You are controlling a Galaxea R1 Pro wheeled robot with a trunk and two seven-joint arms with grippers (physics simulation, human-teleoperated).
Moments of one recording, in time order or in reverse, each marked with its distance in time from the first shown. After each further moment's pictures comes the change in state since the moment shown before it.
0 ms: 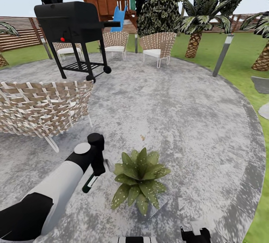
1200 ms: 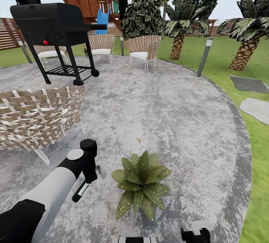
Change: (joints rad) left arm 0.052 0.067 0.003 0.005 0.003 0.011 -0.001; right arm 0.000 0.001 0.000 0.000 0.000 0.000 0.000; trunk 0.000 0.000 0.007
